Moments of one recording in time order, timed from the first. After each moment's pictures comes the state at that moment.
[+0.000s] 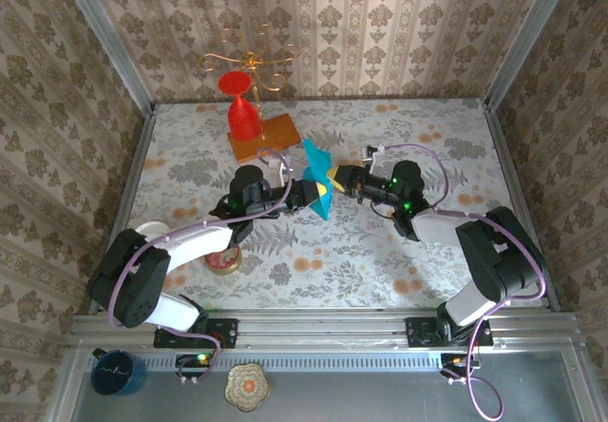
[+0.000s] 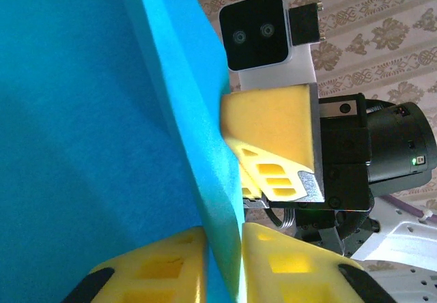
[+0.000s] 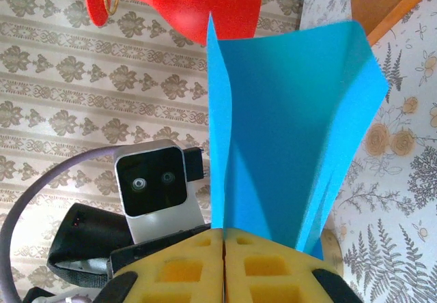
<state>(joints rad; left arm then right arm) -0.66 1.43 0.67 0.58 0.66 -1.05 0.37 1.58 0.63 0.96 -0.71 1.35</state>
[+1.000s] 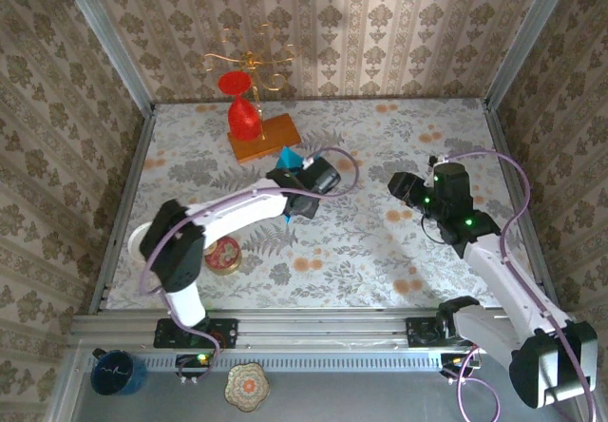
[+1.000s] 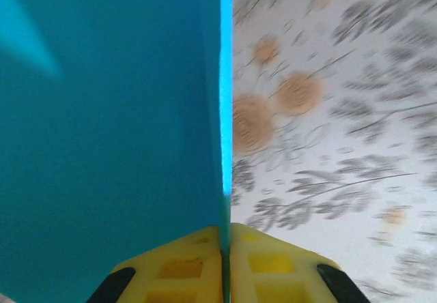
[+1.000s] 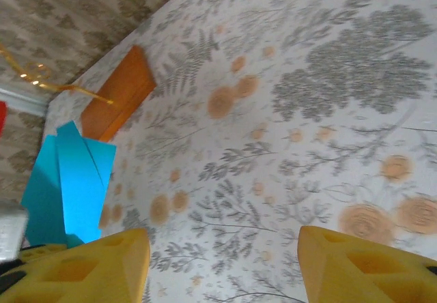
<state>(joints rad) -0.94 1.81 1.38 -0.82 -0.48 -0.33 0.17 0.95 0.68 -0.31 -0.12 0.70</state>
